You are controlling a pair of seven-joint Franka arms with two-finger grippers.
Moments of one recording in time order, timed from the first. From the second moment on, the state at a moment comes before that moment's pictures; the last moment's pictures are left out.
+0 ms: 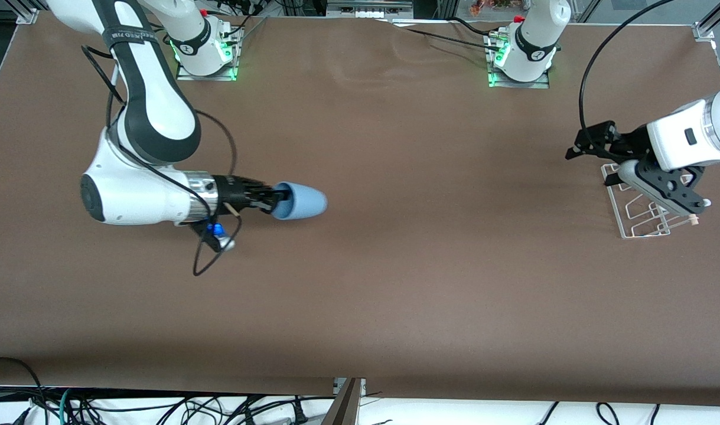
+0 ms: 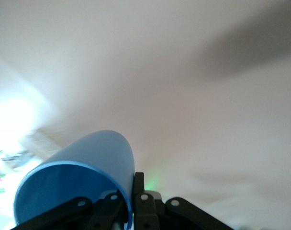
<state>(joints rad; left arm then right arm) 0.00 0.23 -0.06 -1.37 -0.30 1.45 0.49 0.31 0.51 0.03 -1.45 0.85 1.79 0.73</state>
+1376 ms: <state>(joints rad) -0.08 0.26 -0.43 -1.47 -0.06 2.09 1.00 0.60 0.57 0.04 -1.32 1.48 2.25 1.15</state>
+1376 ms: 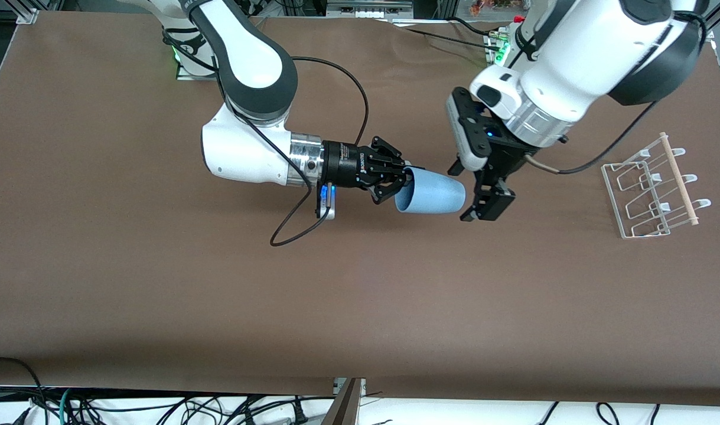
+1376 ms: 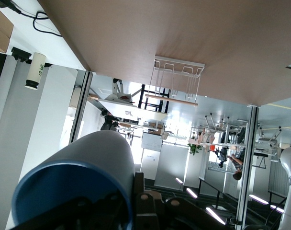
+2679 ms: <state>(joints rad) -0.09 0.35 -0.44 -1.52 -0.06 2.21 0.99 0.60 0.60 0.03 -1.32 1.49 2.27 1.15</state>
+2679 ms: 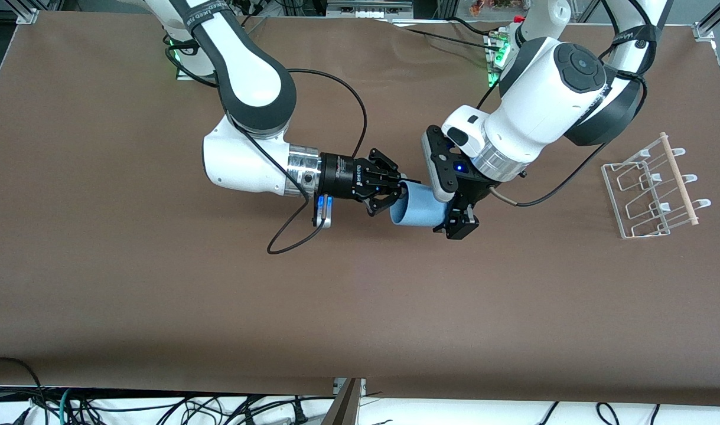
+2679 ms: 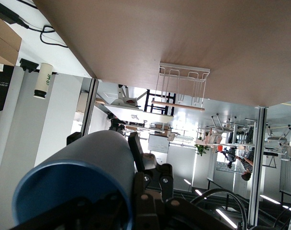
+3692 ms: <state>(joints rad) 0.09 0.29 -0.32 -1.51 -0.06 1.94 1.21 0.37 0.57 0.01 -1.23 1.47 1.95 1.16</state>
